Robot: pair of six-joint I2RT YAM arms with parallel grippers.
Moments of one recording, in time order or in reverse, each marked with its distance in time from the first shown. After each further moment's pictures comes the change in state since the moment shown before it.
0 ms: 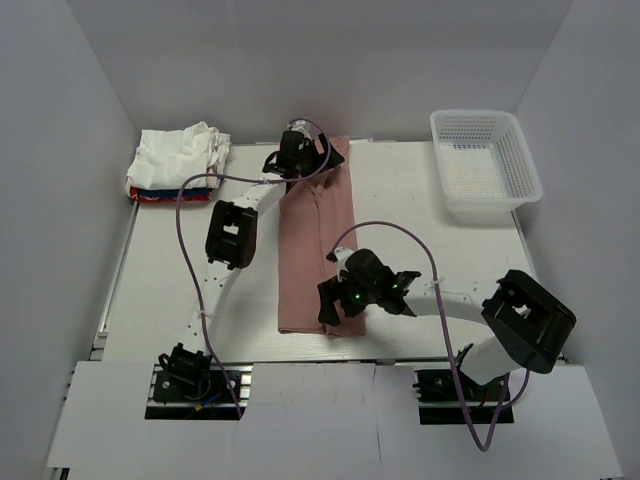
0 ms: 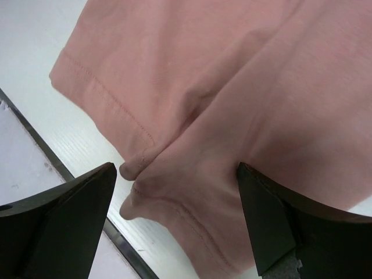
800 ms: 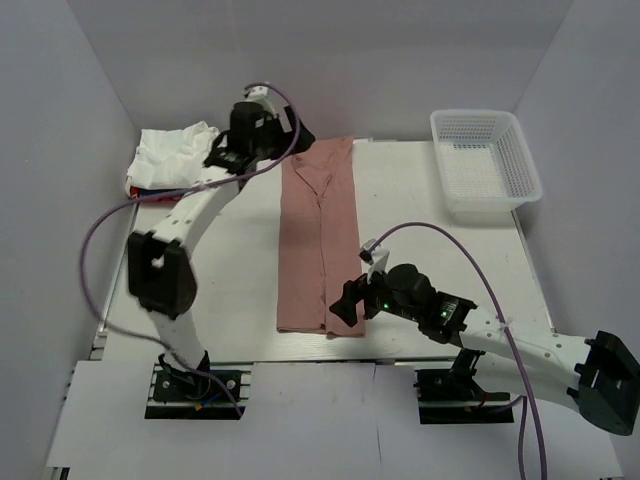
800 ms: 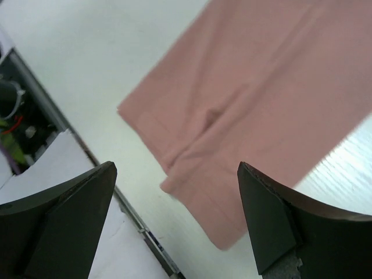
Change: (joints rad) left arm 0.006 -0.758 -0.518 -0.242 -0.127 0.138; right arm 0.072 -0.510 -0.152 0.041 0.173 -0.026
